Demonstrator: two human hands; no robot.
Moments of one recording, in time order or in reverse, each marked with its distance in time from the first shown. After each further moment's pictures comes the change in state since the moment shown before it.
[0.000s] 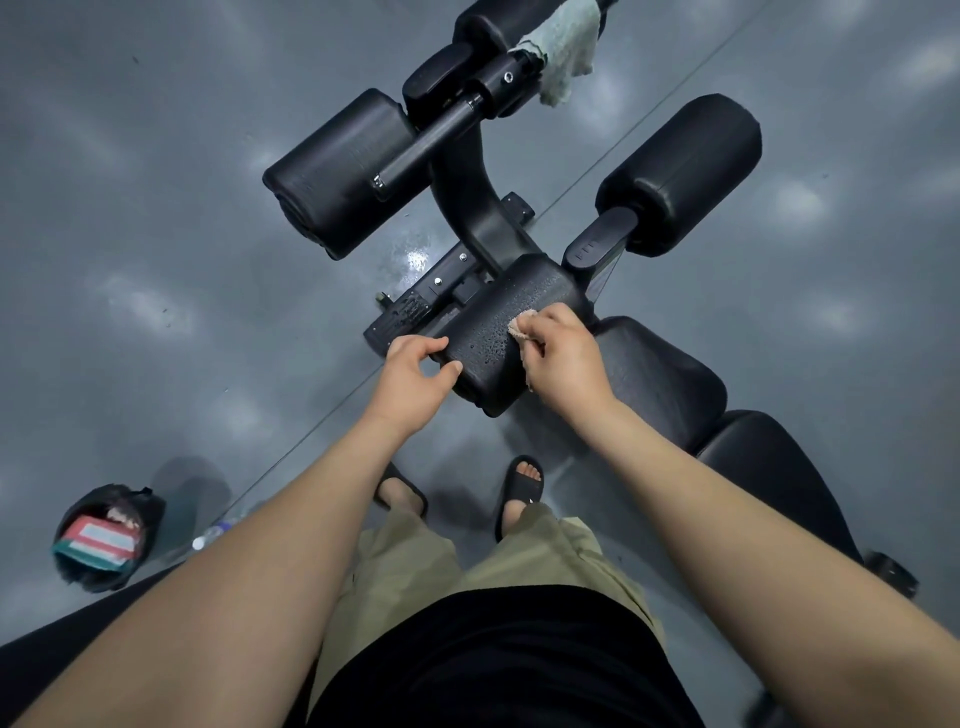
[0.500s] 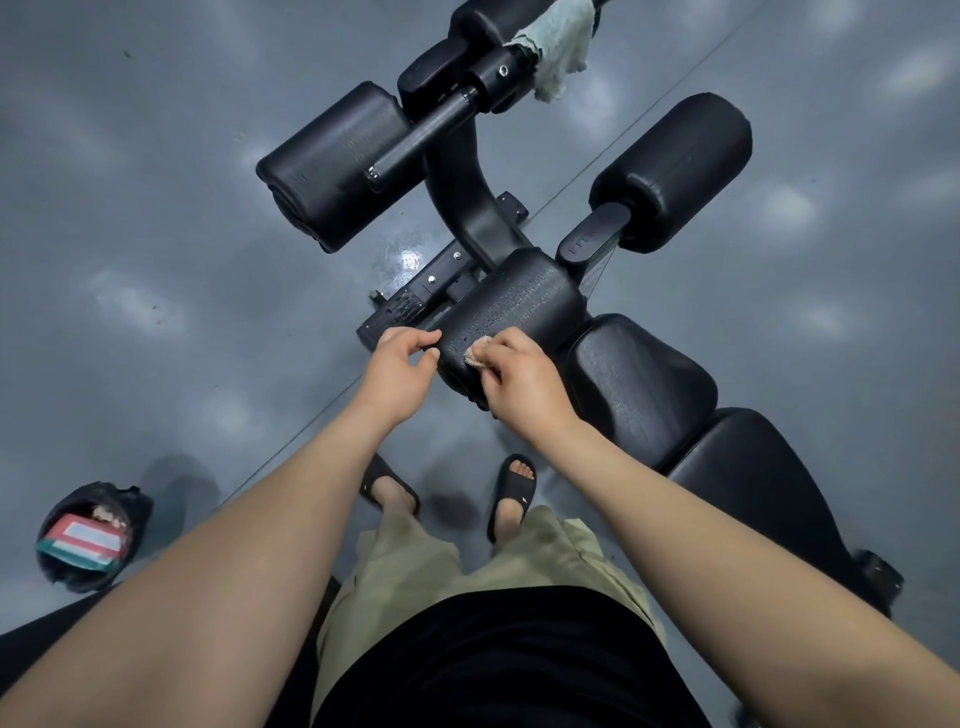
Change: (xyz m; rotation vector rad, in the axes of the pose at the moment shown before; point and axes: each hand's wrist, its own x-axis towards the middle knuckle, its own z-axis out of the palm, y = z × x) left_hand 0.010 -0.014 -0.001 0.005 0.005 0.030; right_hand -0.030 -0.029 0.019 0.038 -0.093 -0.104
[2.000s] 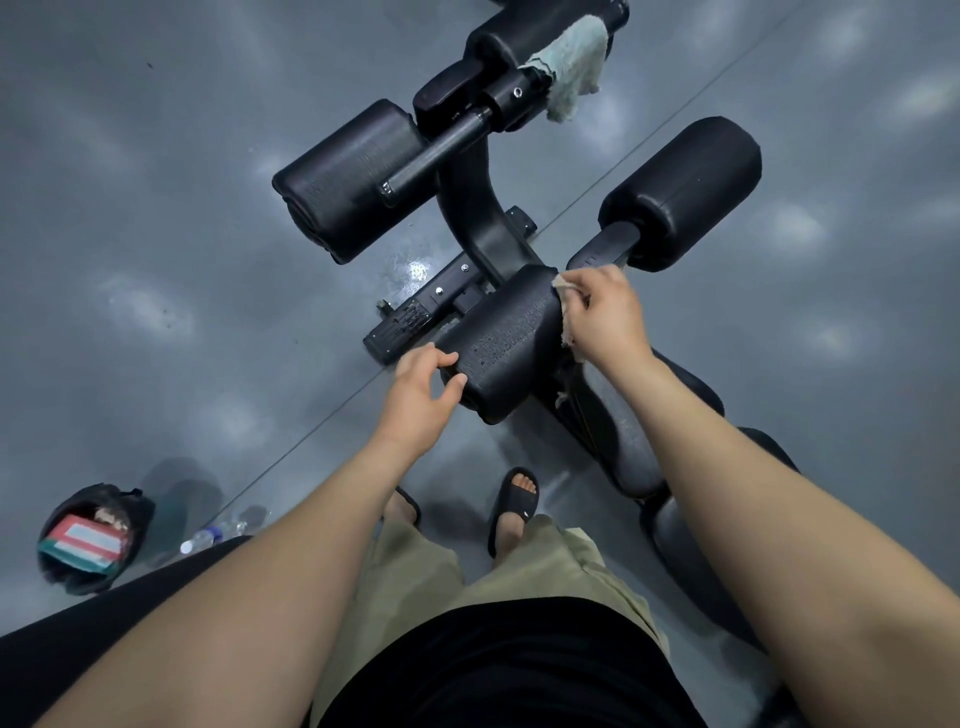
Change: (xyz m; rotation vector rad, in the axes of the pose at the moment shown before) left_hand -0.022 0.003 0.013 0.000 0.013 0.062; right_hand 0.070 0.042 -0.075 -0.030 0.096 0.305
